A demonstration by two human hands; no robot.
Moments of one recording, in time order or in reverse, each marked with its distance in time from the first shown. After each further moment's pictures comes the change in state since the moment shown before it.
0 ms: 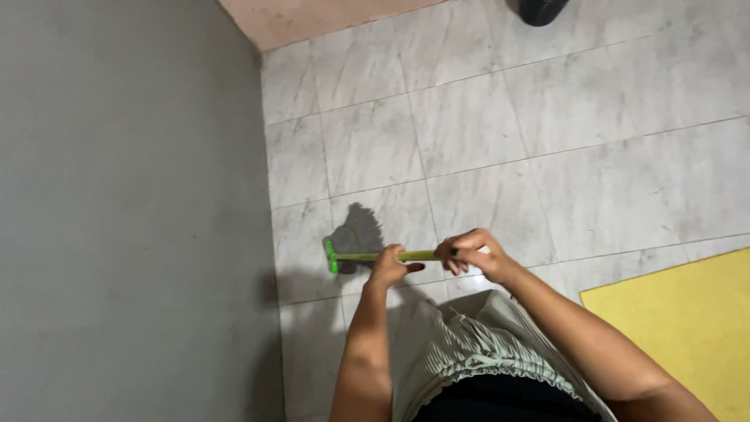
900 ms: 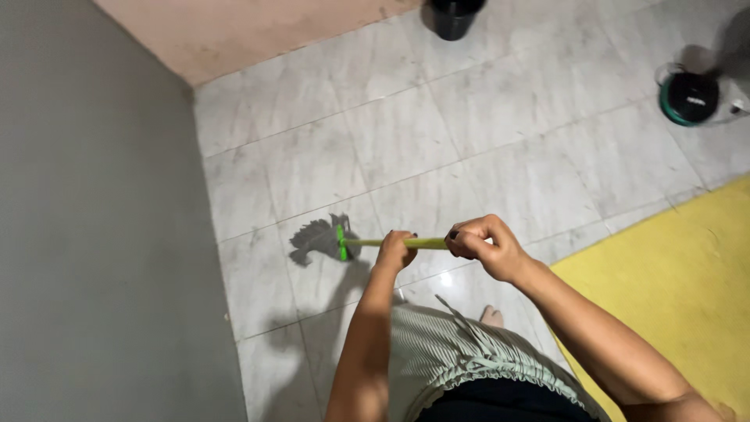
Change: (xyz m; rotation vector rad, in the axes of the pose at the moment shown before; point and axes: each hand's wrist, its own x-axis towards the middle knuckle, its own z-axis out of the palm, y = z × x) left_hand 0.051 0.165 0.103 0.093 0.081 0.464; right_hand -0.127 -0.087 -0.073 -0.215 0.291 -0.054
